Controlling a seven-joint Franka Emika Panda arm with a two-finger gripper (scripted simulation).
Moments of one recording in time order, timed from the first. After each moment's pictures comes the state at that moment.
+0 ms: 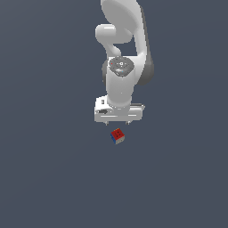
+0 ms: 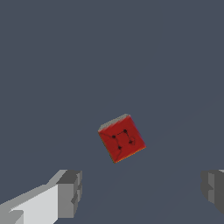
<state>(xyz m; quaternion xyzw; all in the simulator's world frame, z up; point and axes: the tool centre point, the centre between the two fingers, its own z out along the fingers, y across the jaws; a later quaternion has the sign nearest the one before) 0.001 0.016 0.160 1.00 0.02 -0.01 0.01</state>
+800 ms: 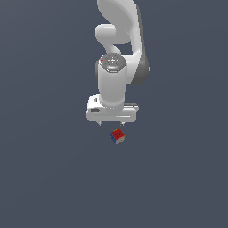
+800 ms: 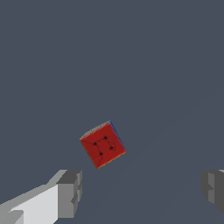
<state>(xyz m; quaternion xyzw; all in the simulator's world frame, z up) 0.011 -0.011 0.170 1.00 0.00 0.00 0.01</state>
